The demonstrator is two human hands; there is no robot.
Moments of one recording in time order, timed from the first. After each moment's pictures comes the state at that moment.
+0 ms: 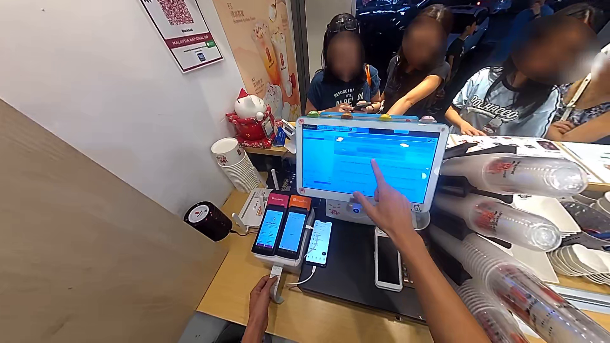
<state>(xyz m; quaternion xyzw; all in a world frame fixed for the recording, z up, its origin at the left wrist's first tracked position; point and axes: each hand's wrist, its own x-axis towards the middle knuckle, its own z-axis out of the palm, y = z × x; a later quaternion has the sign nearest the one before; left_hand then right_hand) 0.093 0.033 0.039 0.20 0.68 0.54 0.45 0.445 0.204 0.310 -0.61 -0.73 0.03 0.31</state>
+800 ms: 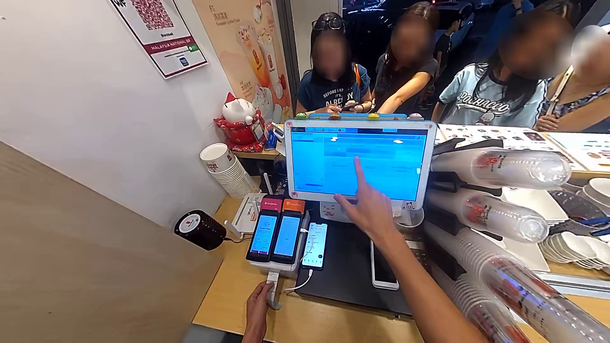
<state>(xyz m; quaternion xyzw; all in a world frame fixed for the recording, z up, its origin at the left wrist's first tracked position) 0.094 0.036 0.044 0.19 0.70 0.52 0.45 0.414 0.201 0.316 -0.62 -0.73 0.06 0.29</state>
